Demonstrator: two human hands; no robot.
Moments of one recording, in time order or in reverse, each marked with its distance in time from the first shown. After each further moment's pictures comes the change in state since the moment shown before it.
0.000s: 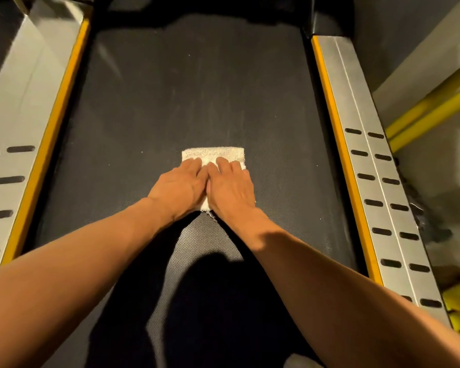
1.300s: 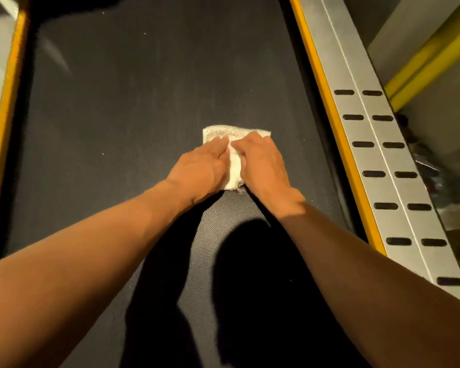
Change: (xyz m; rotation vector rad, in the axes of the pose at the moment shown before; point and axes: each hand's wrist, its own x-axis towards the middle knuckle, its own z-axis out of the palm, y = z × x) left_hand 0.061 0.070 -0.002 0.147 -0.030 0.132; right_hand 0.003 0.109 0.004 0.214 0.160 0.107
